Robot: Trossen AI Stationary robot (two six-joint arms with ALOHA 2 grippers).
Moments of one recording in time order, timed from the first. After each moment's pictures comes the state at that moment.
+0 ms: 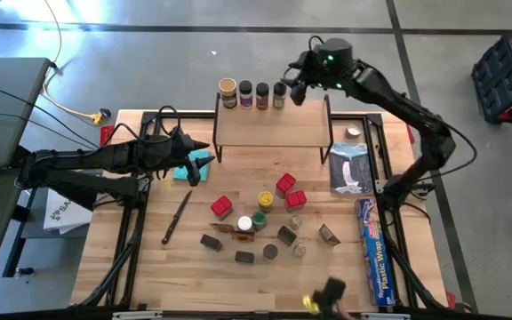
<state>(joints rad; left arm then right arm) 0.10 0.84 0.75 -0.34 -0.34 -0.12 -0.68 1.58 1.62 -0.43 -0.13 -0.30</state>
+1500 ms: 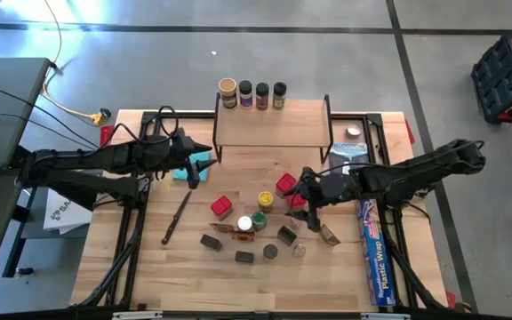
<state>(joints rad) 0.08 0.84 0.75 -0.30 -0.28 -0.13 0.23 1.25 0.88 -0.17 0.13 0.16</state>
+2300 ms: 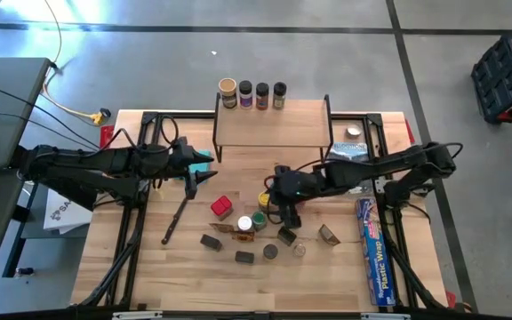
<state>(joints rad) -0.05 0.84 0.75 -0.29 -0.30 -0.21 0.15 1.59 1.28 -0.49 0.05 -0.10</state>
